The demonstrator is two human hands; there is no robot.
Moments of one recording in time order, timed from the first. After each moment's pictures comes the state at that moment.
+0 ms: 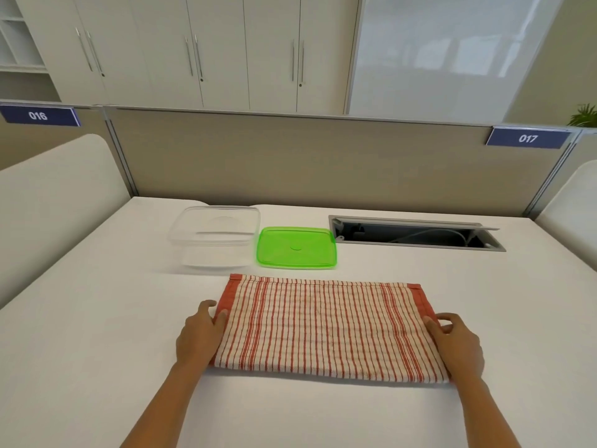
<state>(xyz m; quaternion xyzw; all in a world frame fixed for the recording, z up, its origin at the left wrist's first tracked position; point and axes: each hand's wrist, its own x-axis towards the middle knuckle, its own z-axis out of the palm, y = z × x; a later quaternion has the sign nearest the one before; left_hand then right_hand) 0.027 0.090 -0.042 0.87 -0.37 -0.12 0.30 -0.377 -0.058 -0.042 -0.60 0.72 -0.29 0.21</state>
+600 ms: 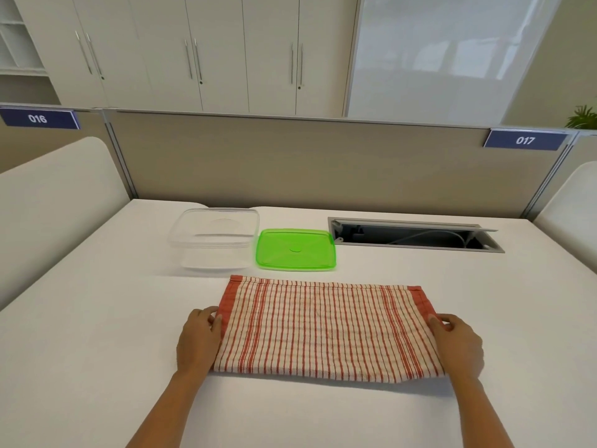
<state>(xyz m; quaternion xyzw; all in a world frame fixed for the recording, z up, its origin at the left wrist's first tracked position) 0.021 0.094 -0.049 0.85 -0.38 -0.06 0.37 -0.366 -0.046 -0.023 -0.56 0.73 -0.33 0.20</state>
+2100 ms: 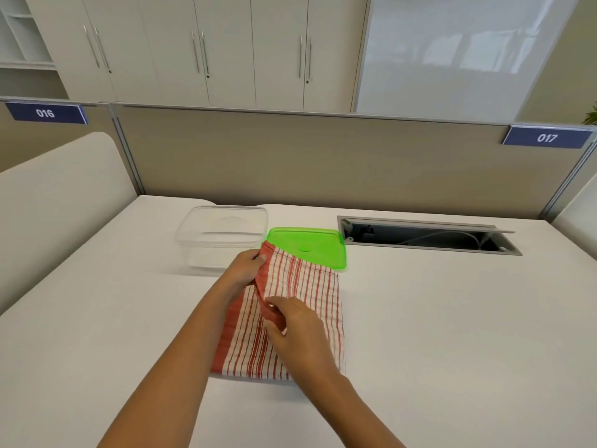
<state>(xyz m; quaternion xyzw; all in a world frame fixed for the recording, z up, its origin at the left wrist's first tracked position) 0.023 -0.005 0.044 0.70 -0.37 -0.40 0.48 -0.145 0.065 0.047 -0.83 0.39 -0.28 0.27</state>
